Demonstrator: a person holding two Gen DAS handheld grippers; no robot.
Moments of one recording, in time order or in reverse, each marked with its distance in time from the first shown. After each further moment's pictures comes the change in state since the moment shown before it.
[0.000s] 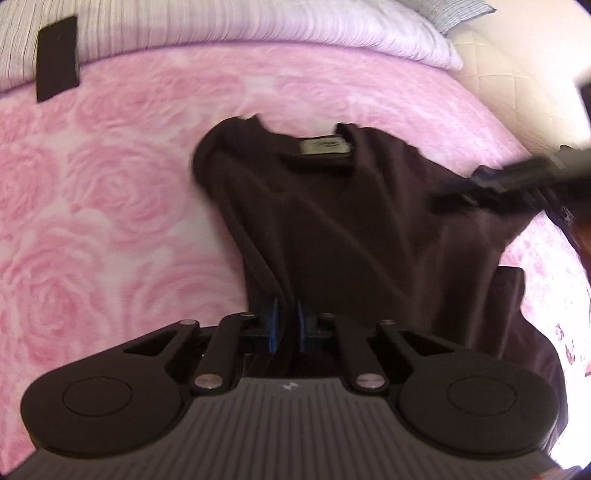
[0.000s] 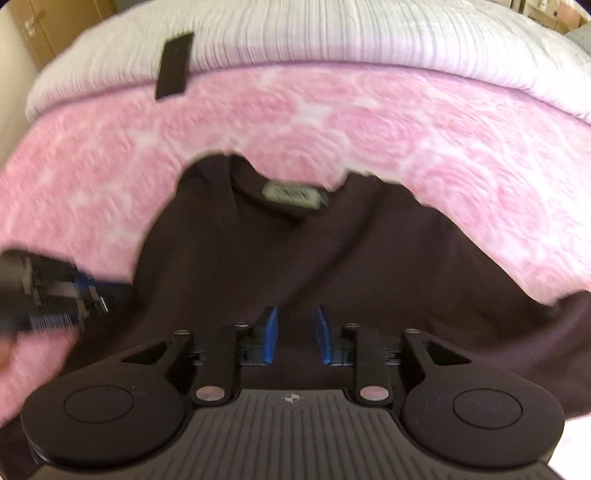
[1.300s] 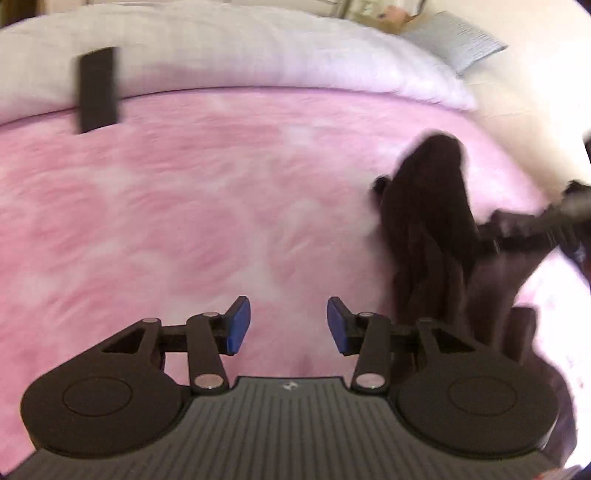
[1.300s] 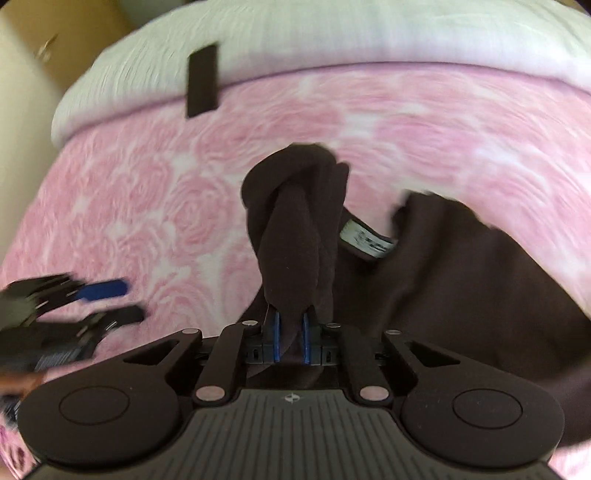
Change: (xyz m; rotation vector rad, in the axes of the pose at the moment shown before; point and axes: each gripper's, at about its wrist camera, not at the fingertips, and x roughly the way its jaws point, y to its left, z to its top) left arm -0.034 0.047 0.024 -0.035 -0.120 -0.005; right arm 0.002 0.003 0.006 0.096 0.006 0.115
